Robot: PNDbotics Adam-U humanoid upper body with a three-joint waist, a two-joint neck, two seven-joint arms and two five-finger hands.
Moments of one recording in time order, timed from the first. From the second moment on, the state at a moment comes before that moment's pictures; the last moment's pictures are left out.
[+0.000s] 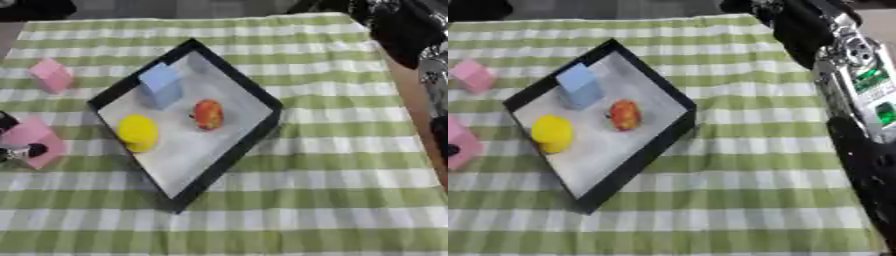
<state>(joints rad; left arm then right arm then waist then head) -0.62 0.84 -0.50 -1.28 -0.34 0.22 -0.38 -0.43 -0.56 -0.01 -1.91 -0.33 0.29 0.18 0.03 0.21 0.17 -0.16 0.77</state>
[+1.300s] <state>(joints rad) -0.62 0.84 -0.51 -1.33 -0.31 0.24 -0.40 -0.43 -0.55 -0.01 -1.91 -0.33 0.30 0.18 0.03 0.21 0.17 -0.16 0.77</state>
